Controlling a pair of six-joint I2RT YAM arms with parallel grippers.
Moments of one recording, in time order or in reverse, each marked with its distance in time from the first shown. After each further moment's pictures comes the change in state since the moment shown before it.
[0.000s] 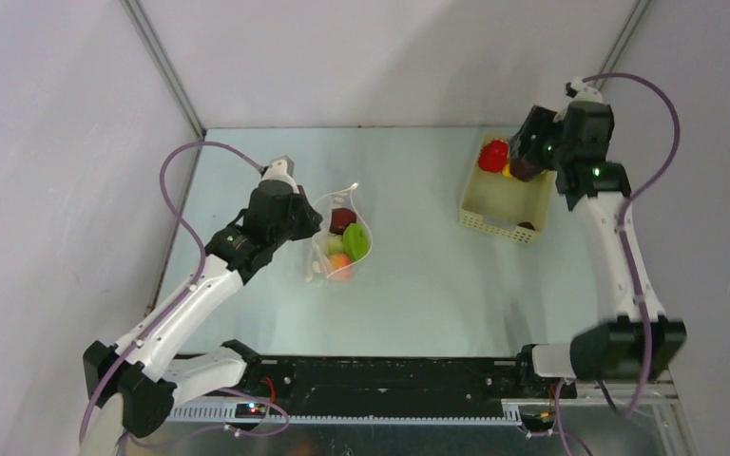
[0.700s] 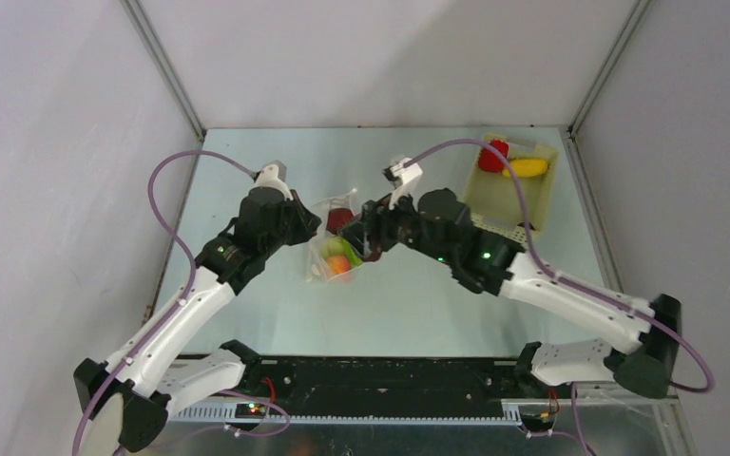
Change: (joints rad) left arm 0.000 -0.088 -0.037 0.001 0.025 -0.043; right arm 1.027 -0.229 -0.327 0.413 0.005 0.073
